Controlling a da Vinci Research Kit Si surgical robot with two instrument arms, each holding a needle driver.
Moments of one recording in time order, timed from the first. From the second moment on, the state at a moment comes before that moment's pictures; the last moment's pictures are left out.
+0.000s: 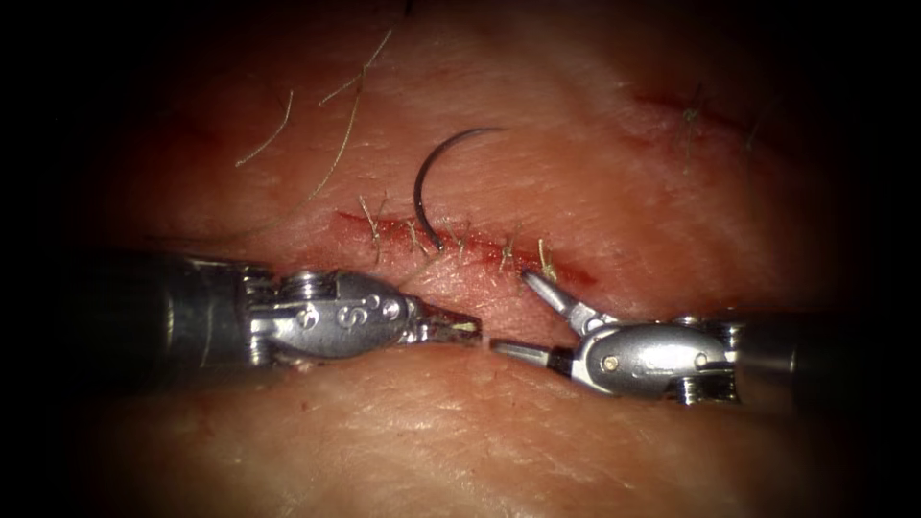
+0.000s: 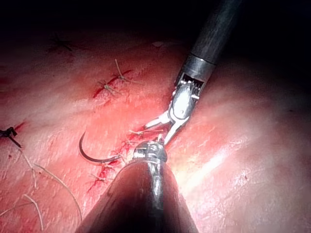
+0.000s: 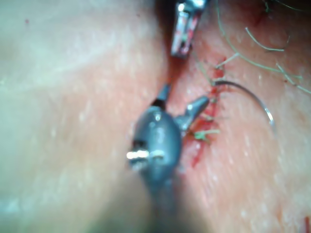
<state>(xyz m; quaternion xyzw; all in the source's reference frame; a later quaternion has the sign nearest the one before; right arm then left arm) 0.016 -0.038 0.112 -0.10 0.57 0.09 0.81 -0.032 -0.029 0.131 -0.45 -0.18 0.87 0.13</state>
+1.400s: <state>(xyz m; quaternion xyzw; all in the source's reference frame) 0.010 -0.038 0.109 -0.11 0.56 0.15 0.81 -0.021 -0.038 0.138 -0.44 -0.20 0.84 0.24</state>
